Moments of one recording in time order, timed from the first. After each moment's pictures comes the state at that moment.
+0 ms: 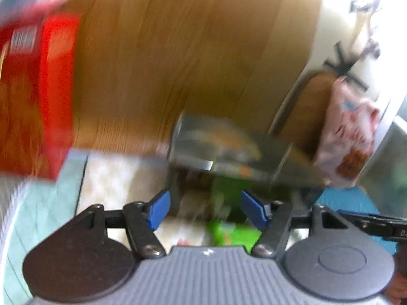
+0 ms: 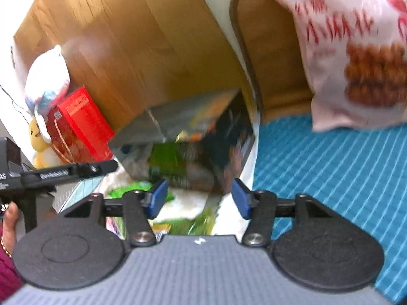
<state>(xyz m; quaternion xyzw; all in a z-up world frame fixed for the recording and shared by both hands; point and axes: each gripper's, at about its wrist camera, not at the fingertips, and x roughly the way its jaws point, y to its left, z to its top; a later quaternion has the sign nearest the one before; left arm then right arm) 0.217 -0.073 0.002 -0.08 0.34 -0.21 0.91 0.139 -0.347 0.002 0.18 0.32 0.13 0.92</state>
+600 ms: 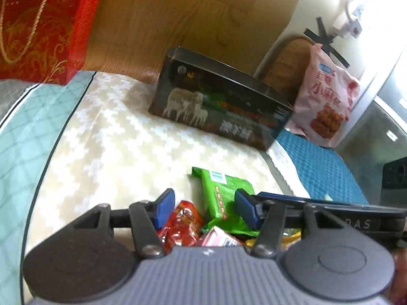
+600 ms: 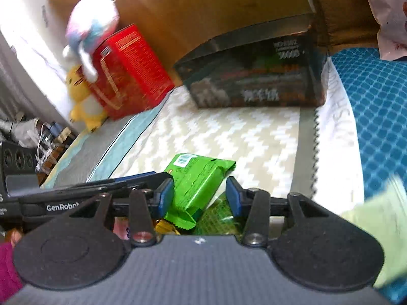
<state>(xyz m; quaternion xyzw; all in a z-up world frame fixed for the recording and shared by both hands) 0.106 -0.064 -0.030 -0.12 0.38 -0.24 0.89 0.082 -0.258 -0.019 0.18 0.37 0.23 0.88</state>
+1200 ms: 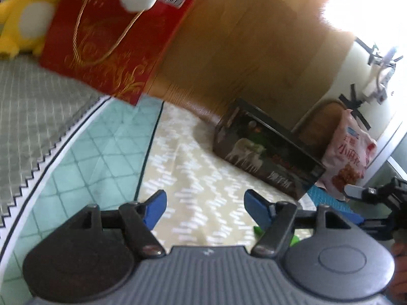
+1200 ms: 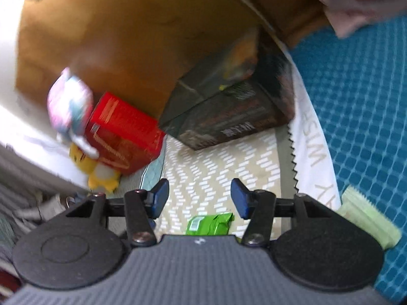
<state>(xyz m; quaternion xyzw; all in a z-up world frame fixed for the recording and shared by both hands) 0.109 0.028 -0.031 -0.22 0.32 -0.17 0.91 0.120 -0.315 0.008 0.39 0.40 0.16 0.81</state>
